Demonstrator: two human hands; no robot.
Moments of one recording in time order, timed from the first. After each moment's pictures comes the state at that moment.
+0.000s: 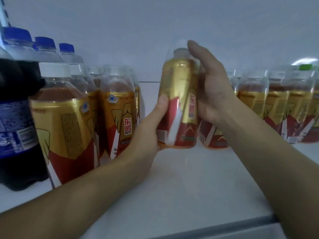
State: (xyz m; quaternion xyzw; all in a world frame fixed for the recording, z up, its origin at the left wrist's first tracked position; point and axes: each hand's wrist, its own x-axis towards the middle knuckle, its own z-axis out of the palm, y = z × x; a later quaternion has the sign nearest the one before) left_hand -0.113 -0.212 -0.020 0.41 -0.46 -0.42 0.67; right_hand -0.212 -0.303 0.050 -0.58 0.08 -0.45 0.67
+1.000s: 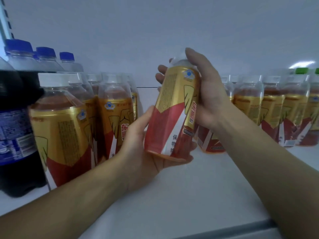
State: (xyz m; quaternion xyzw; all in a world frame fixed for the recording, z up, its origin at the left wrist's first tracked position) left_hand -0.110 -0.208 -0.016 0.36 -0.40 -0.55 0.64; right_hand -0.217 -0.299 0.053 -0.52 0.06 -0.45 0.72
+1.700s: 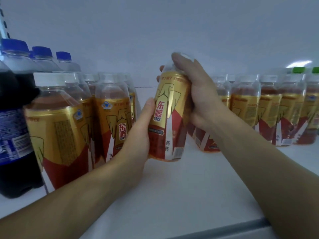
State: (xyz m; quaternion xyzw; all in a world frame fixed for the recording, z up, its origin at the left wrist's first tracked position) left_hand -0.112 -0.217 -0.015 0.39 -0.41 -0.44 0.69; right_hand -0.208 -0.309 0.047 -0.58 0.07 -0.53 0.61
